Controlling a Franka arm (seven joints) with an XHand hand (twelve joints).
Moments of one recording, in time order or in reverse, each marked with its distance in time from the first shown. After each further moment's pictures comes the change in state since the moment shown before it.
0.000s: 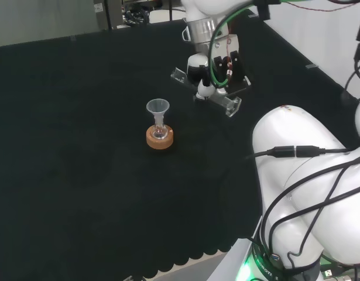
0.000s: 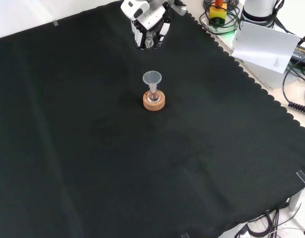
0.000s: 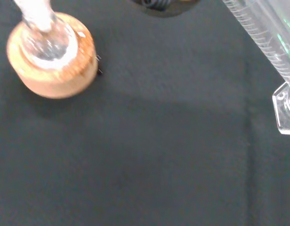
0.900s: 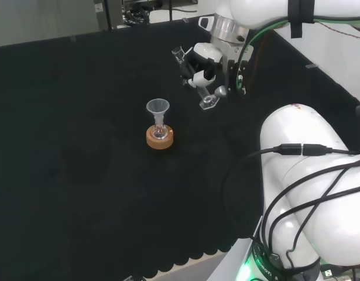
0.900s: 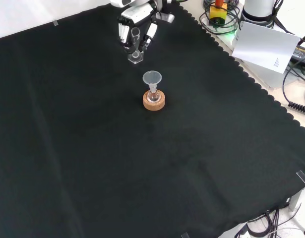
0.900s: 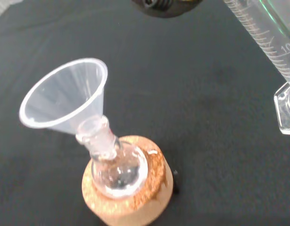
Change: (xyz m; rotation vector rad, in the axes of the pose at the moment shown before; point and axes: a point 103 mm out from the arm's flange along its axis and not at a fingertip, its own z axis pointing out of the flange) arm -0.011 0.051 0.002 -0.305 0.370 -0.148
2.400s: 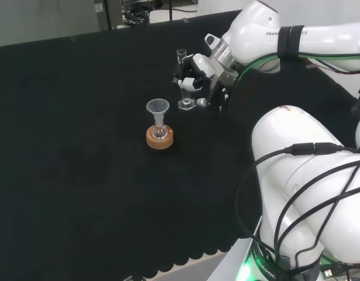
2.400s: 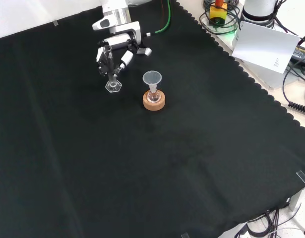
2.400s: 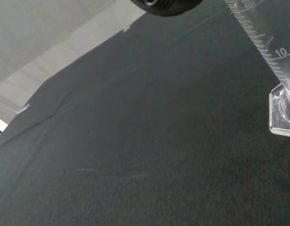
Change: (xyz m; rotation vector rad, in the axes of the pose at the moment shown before) arm -0.040 0.099 0.071 -0.262 0.283 0.050
